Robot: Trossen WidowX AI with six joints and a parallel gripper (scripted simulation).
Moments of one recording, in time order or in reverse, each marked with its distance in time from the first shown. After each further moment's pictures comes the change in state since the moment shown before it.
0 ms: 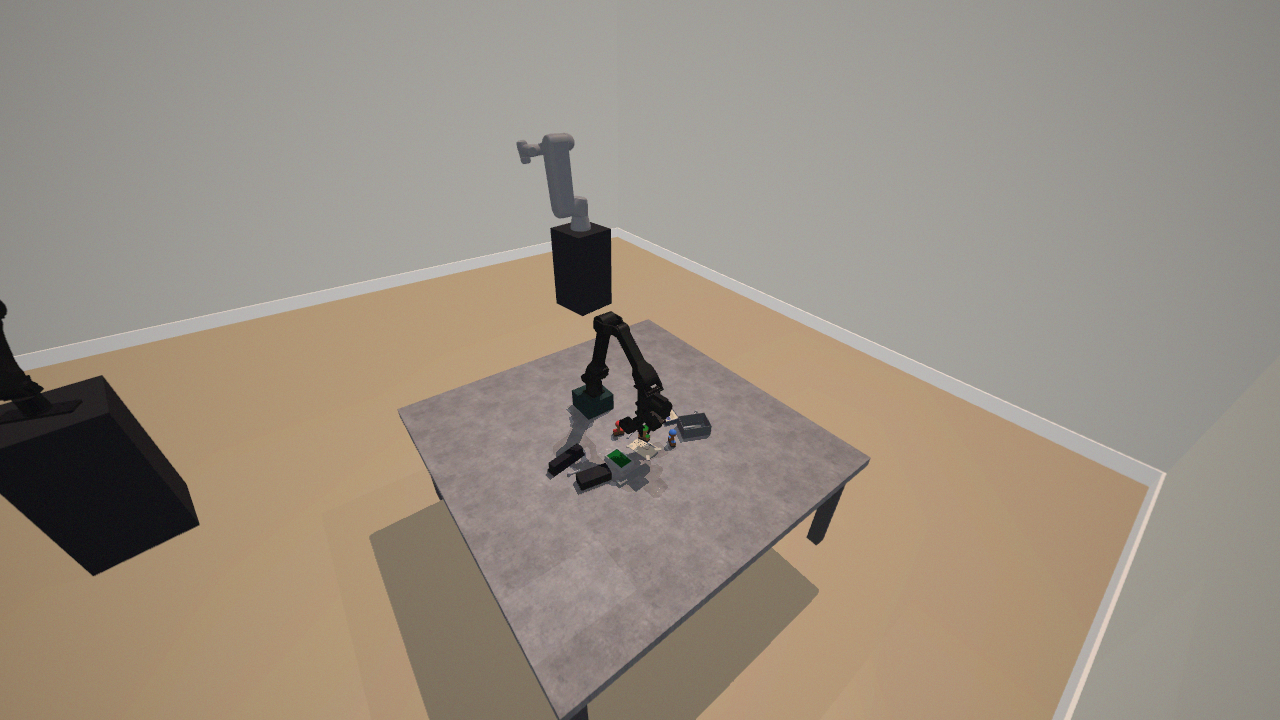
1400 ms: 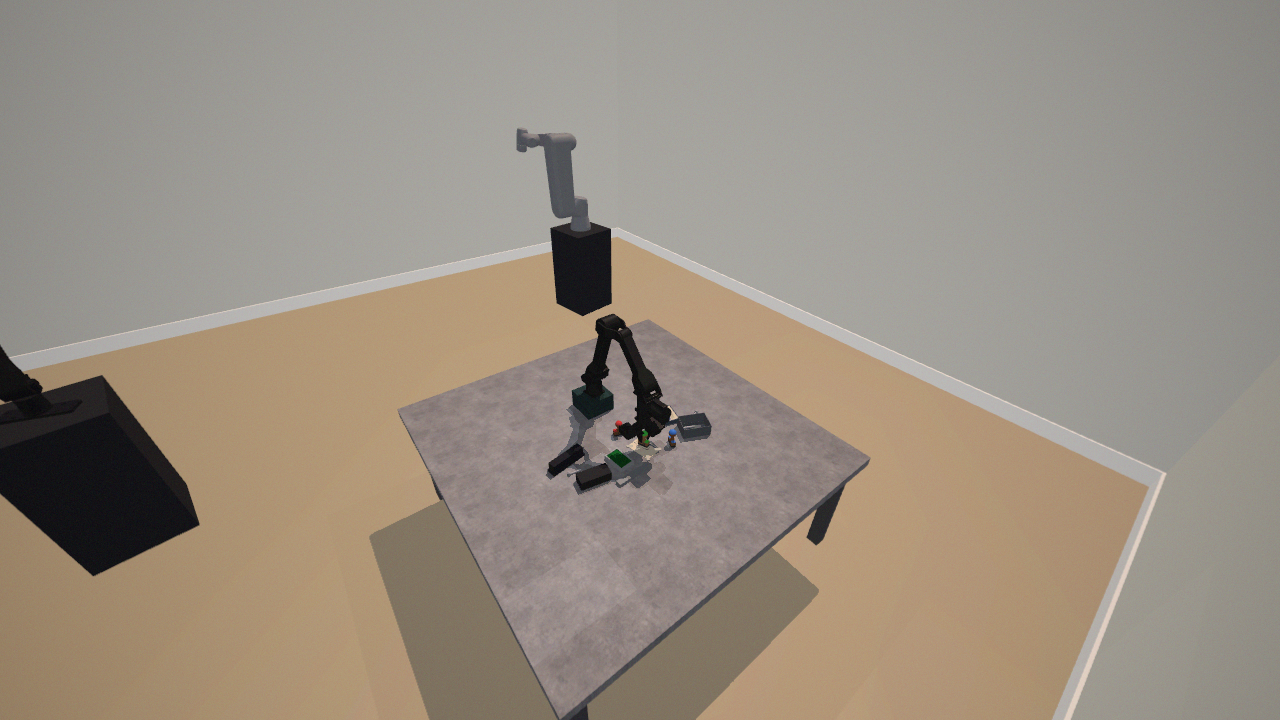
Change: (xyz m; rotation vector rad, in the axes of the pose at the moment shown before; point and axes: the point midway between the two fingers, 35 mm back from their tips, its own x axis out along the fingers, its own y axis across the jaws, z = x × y) arm 0.028 0.000 -0.002 0.000 -0.001 0.000
